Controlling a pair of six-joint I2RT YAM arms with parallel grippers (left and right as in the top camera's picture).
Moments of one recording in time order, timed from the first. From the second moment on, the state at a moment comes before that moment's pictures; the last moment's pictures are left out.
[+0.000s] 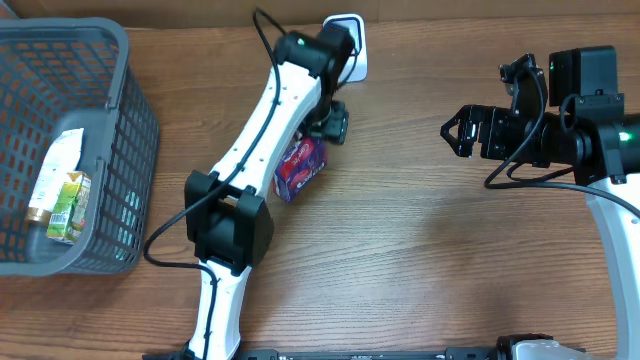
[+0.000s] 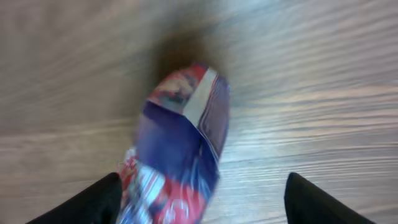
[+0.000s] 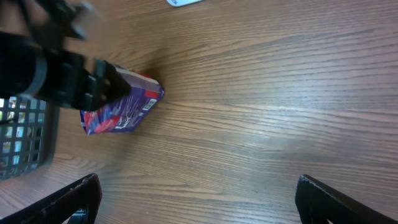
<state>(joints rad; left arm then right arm) -0.43 2.26 2.27 -1.52 -0.06 -0.28 0.07 1.41 1.57 -1.19 -0.40 0.18</state>
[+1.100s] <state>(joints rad) 0.17 1.93 2.90 -1.69 -0.02 -0.19 0.51 1.72 1.56 -0.77 -0.34 0.59</state>
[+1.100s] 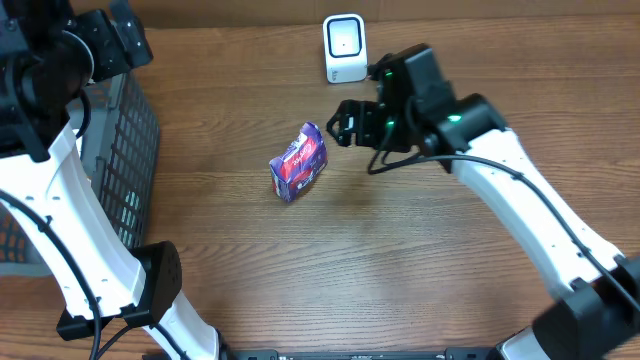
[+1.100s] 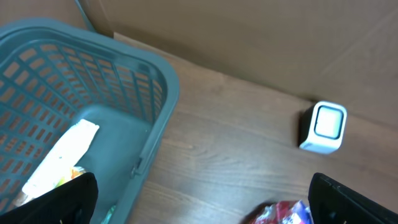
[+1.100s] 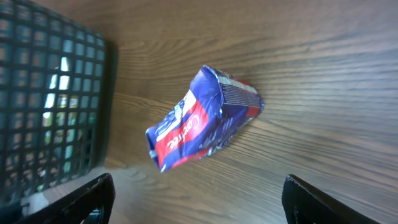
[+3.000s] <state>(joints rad) 0.56 1.94 2.55 -1.69 -0.01 -0.19 0.42 1.82 1.77 -1.04 -0.10 0.57</state>
